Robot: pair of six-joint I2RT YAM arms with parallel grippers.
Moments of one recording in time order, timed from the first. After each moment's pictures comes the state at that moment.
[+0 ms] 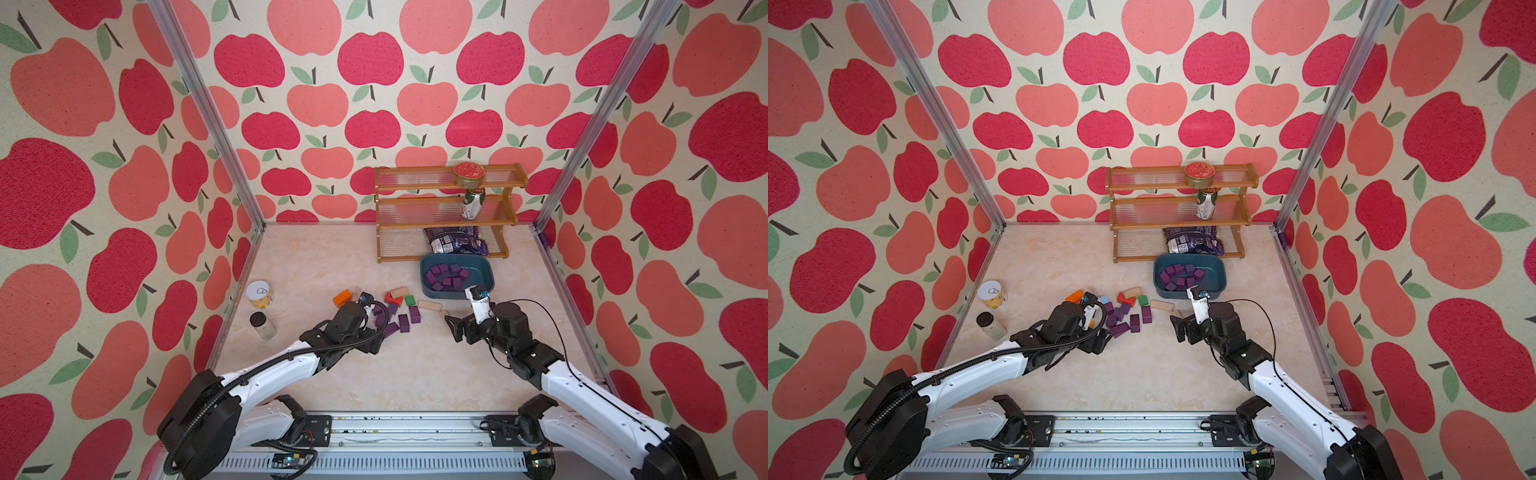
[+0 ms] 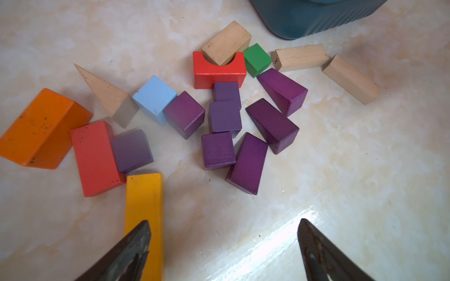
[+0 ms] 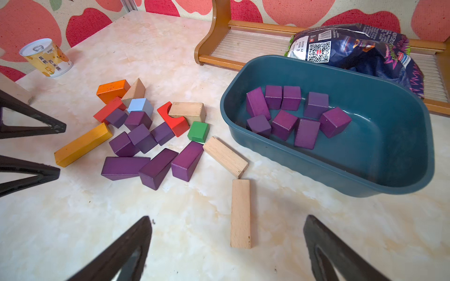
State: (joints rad) left arm -0.71 1.18 0.54 -0.18 -0.02 -0.25; right arm 0.59 0.88 0.40 -0.02 -0.05 0.08
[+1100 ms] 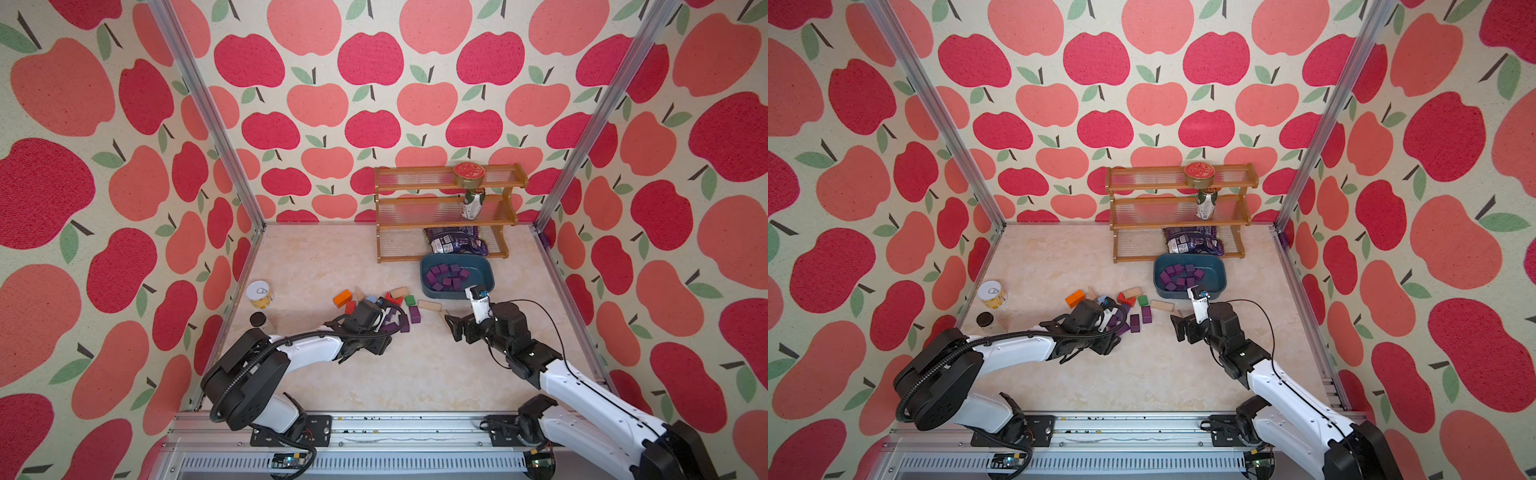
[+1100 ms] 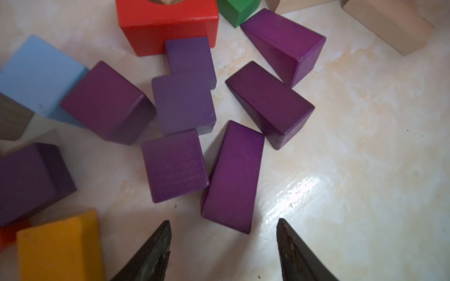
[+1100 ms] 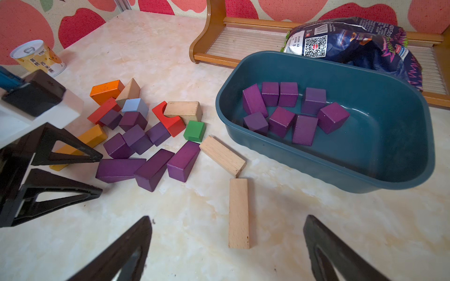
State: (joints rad) left arm -0.72 1.50 0.63 -0.09 0.04 -0.16; right arm 0.59 0.91 0.40 0.00 -0.03 0.10
